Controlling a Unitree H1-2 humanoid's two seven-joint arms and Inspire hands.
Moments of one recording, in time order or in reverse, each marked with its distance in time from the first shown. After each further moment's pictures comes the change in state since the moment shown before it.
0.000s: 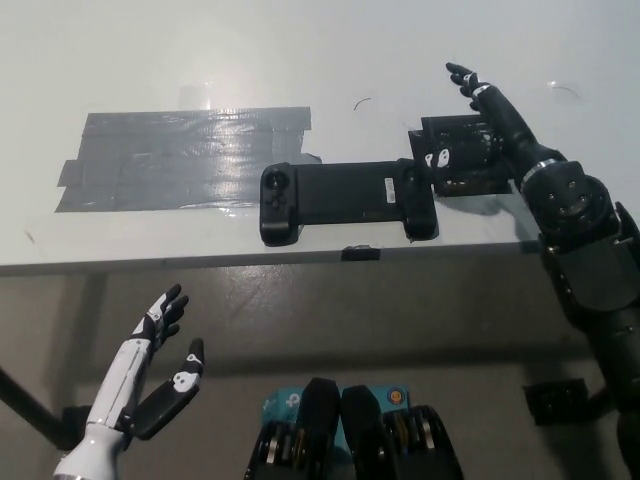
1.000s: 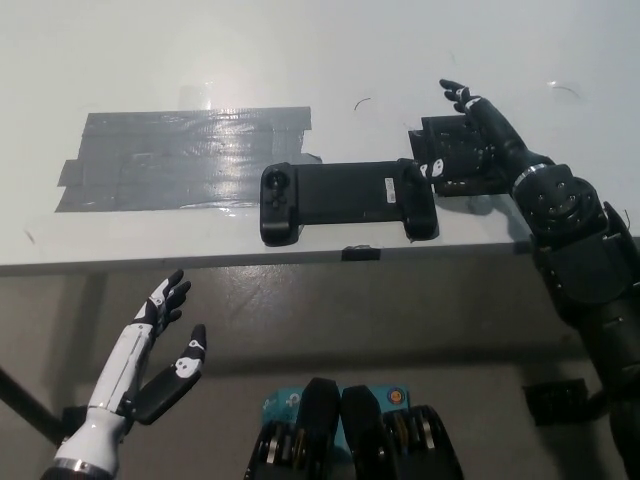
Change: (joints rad) left_arm -0.037 0.004 0.001 -0.002 0.001 0.015 -0.009; right_arm -0.030 0.010 0.006 0.127 0.002 -0.023 -0.001
